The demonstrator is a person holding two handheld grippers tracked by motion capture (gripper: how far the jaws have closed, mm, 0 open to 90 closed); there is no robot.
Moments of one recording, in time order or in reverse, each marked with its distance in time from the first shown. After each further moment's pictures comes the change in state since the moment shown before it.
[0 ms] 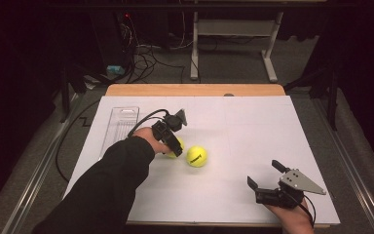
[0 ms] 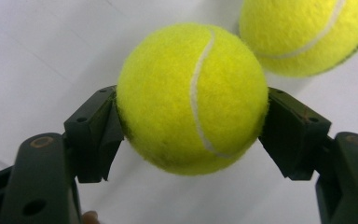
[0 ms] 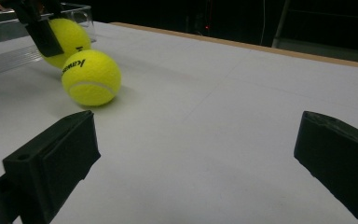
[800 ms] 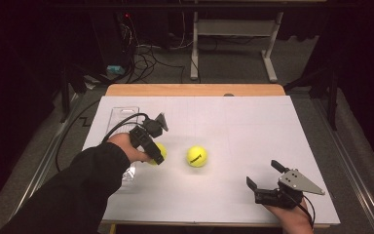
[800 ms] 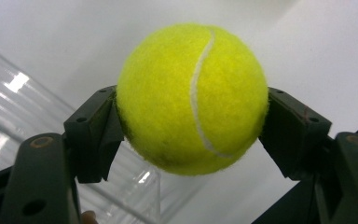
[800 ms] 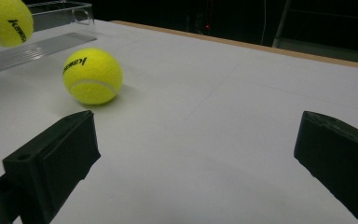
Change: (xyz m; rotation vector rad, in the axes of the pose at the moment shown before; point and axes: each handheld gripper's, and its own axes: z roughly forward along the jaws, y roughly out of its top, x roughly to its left) left arm -0.001 -0.062 -0.040 0.016 -0.001 -0.032; right arm 0.002 0.000 0.001 0.005 0.000 -0.009
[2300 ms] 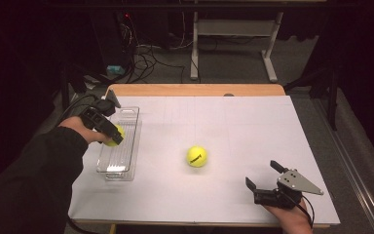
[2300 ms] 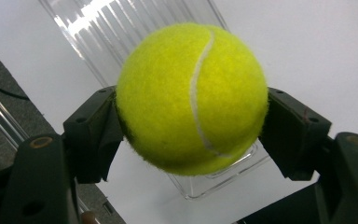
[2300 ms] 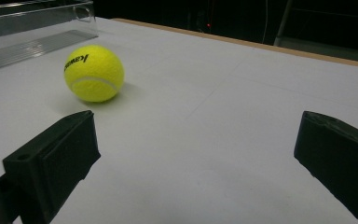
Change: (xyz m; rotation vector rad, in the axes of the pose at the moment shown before) left arm 0.090 -0.059 -0.053 -0.017 0.079 -0.277; right arm 0.001 -0.001 0.001 0.004 0.005 -0.005
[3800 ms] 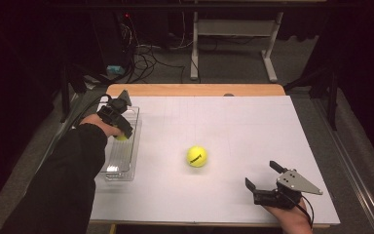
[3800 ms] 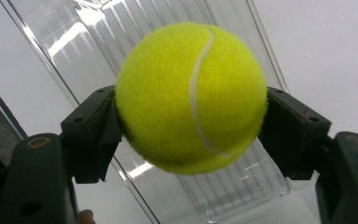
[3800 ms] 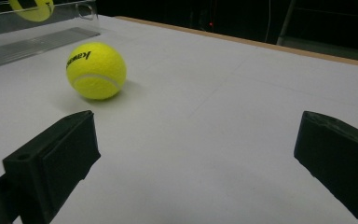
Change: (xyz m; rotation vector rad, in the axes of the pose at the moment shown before) left arm 0.017 0.049 0.055 0.024 0.061 -0.068; right arm 0.000 -0.001 0.001 0.006 0.007 -0.010
